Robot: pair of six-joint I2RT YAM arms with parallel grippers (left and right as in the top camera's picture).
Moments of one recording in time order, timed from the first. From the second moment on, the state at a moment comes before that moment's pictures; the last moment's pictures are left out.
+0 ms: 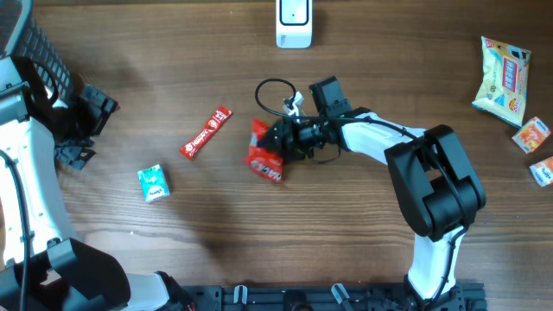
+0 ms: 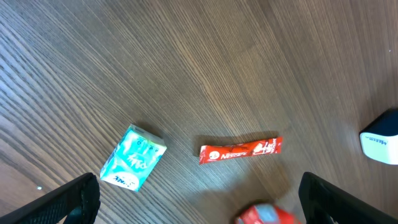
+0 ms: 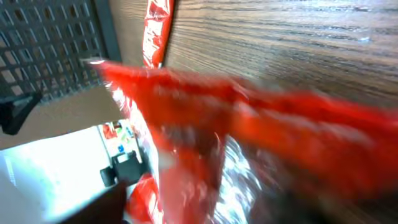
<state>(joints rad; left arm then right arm) 0.45 1.59 1.46 -1.15 0.23 -0.57 0.43 2.07 1.15 -0.13 -0.97 0.70</state>
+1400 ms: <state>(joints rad) 0.45 1.59 1.46 -1.15 0.23 -0.57 1.06 1.94 1.45 -0.71 0.52 -0.16</state>
